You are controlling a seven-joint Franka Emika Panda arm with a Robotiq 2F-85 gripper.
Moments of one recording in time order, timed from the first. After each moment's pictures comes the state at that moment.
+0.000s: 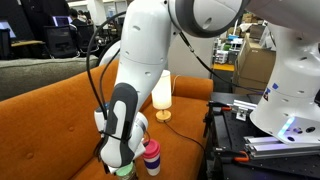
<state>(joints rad) 0.39 1.20 -0.11 -1.69 0.40 2.87 0.63</state>
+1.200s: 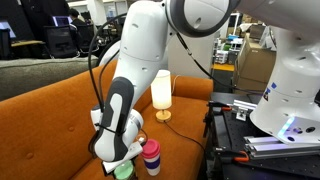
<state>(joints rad) 0.30 1.21 -0.04 -1.62 0.35 2.74 0.65</state>
